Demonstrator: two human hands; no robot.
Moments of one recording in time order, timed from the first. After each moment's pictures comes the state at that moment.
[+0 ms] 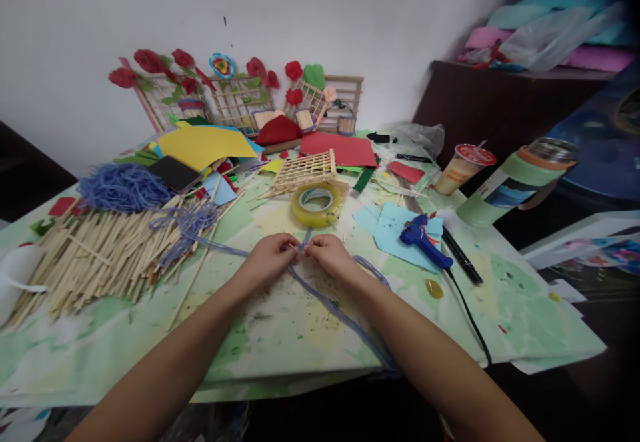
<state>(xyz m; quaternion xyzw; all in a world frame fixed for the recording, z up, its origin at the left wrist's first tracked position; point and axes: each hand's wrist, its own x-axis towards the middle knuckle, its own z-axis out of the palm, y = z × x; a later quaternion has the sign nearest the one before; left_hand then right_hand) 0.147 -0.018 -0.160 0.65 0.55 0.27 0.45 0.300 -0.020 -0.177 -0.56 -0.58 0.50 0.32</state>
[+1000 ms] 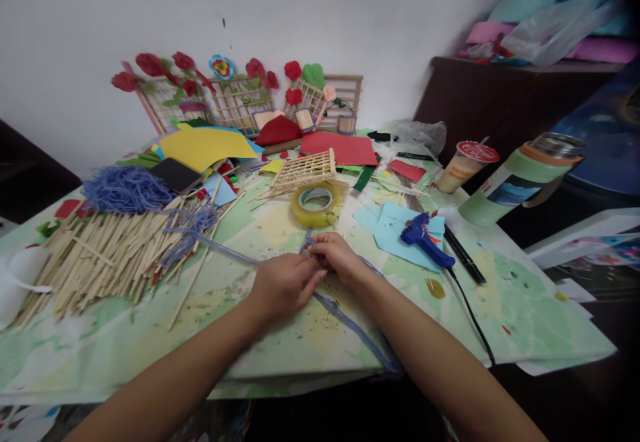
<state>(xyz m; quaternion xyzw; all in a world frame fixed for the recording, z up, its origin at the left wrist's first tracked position) 0.164 -0.060 -0.165 0.84 0.42 0.30 0.19 0.307 -0.021 -0.176 -0.48 -0.47 0.64 0.37</state>
